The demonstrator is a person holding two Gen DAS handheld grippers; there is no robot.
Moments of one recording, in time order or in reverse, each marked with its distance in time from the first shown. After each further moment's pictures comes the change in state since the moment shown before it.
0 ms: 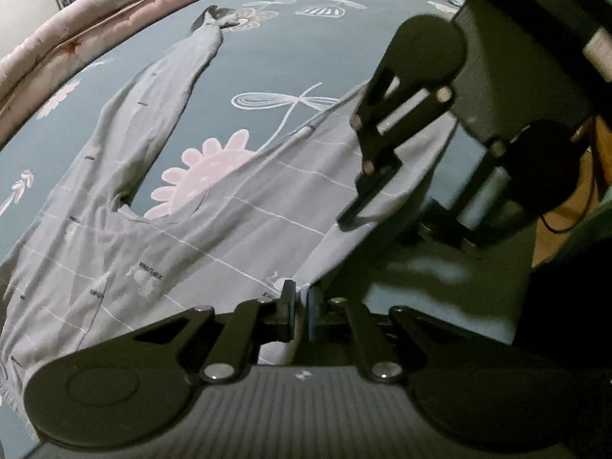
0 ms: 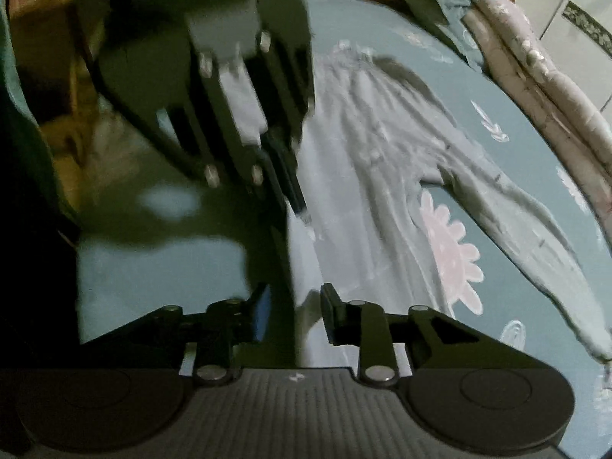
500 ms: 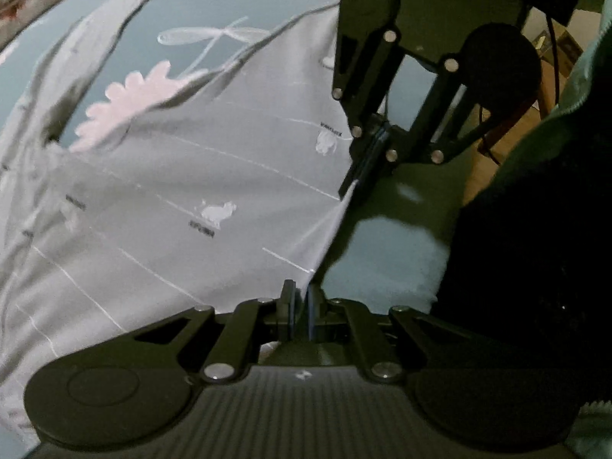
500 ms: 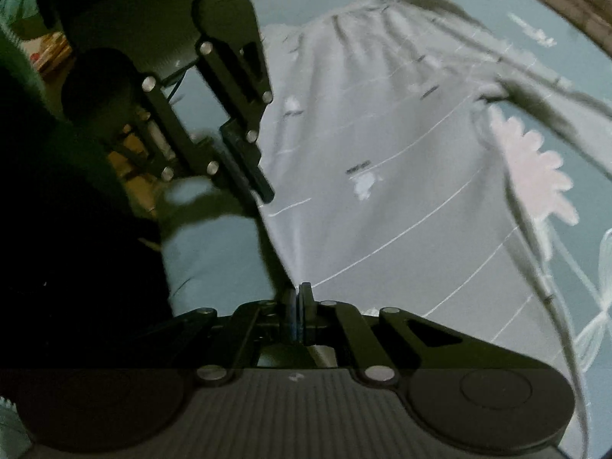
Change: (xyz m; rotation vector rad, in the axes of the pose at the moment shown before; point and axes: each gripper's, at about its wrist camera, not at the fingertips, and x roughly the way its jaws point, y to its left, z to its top) left arm 0.007 -0.020 -0.032 0.011 0.155 -0.195; right arm 0.004 -0.006 -0.015 0.226 0.069 0.351
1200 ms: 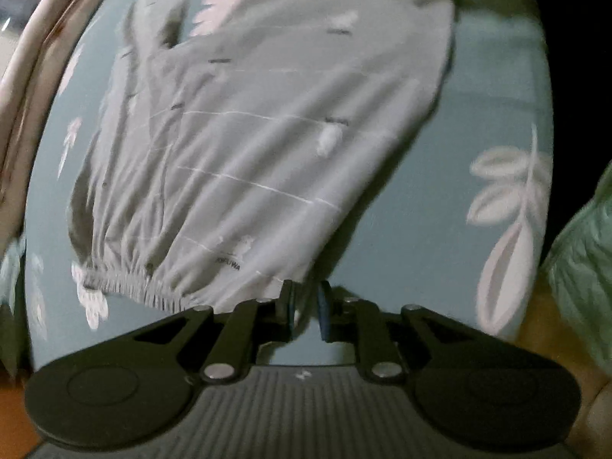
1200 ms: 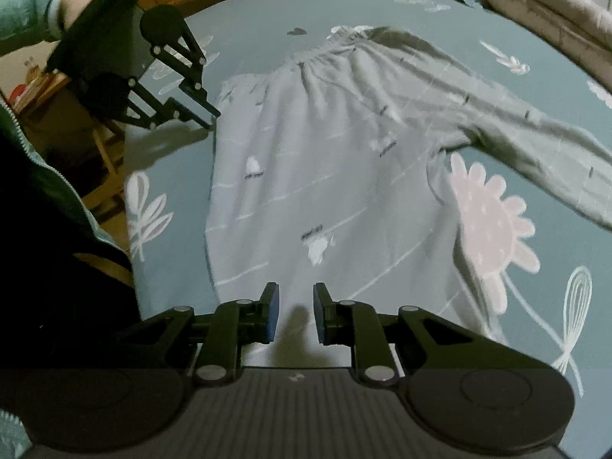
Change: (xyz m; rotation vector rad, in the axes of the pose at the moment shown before) left arm -0.035 0.025 -0.096 0.327 0.278 0.439; right arm -0.019 -0.024 0.033 0.026 -0.105 -0.063
